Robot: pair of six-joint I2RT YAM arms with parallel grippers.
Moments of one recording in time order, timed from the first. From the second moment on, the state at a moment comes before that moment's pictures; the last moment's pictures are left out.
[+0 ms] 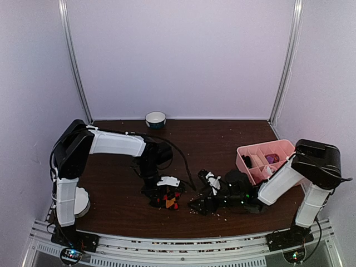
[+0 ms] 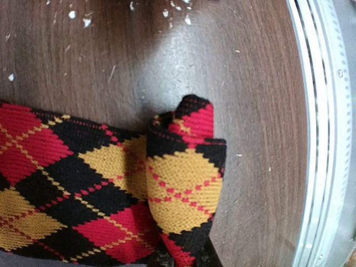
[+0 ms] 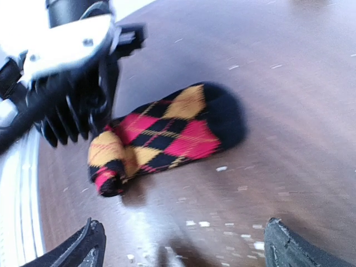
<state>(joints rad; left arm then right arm) -0.85 2.10 1.47 -1.05 0.48 0.88 0.95 1.77 0.45 0.86 -0.24 0.29</state>
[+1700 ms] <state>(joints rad) -0.74 2.47 1.86 -1.44 0.80 0.73 1.16 1.82 0.71 0.66 -0.02 -0.31</state>
